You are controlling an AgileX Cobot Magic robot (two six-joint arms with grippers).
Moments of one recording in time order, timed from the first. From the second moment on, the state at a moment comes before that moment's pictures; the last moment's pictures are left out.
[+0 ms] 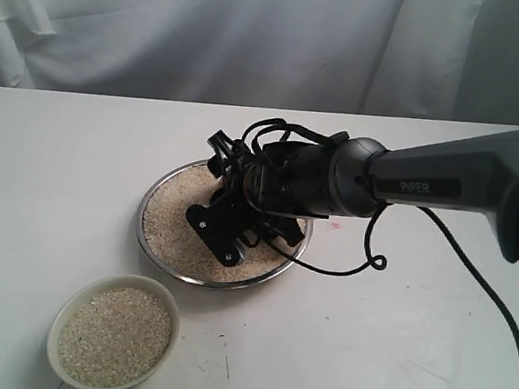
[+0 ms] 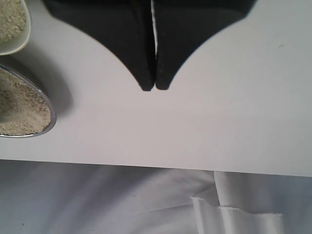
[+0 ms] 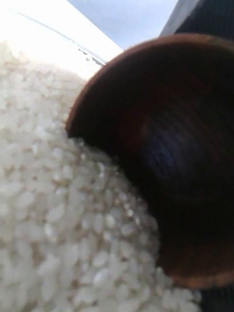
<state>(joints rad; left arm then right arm) 0.03 0.00 0.00 -0.01 0.33 -0.02 0.83 2.22 -1.44 -1.03 0.30 -0.82</state>
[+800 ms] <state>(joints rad) 0.03 0.00 0.00 -0.01 0.33 -0.02 0.82 2.21 -1.45 -0.43 0.39 -1.20</state>
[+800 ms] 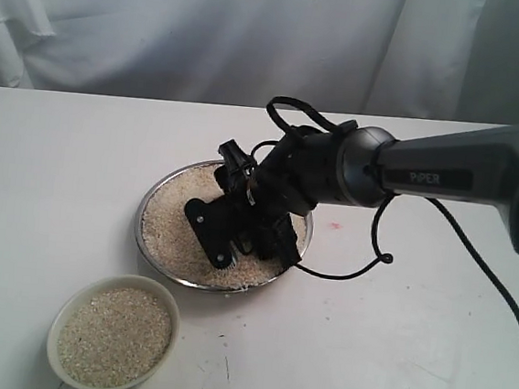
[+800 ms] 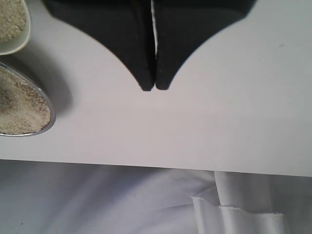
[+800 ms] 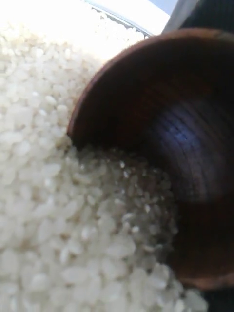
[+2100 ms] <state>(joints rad) 0.03 0.00 0.00 -0.01 0.33 -0.02 0.61 2.24 -1.81 0.62 0.91 -1.62</state>
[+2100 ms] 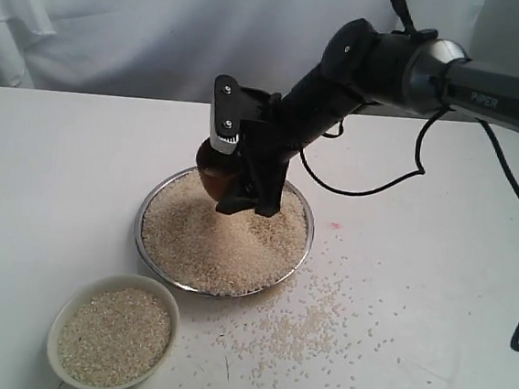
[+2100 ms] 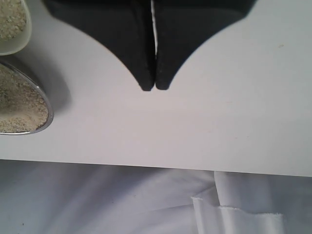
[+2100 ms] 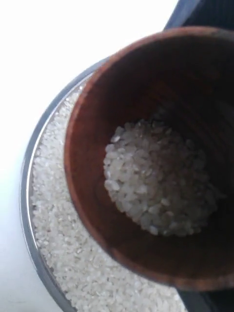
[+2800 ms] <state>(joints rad) 0.03 0.00 0.00 -0.01 0.33 -0.02 0.94 2.16 -1.82 -0.08 0.86 -1.27</state>
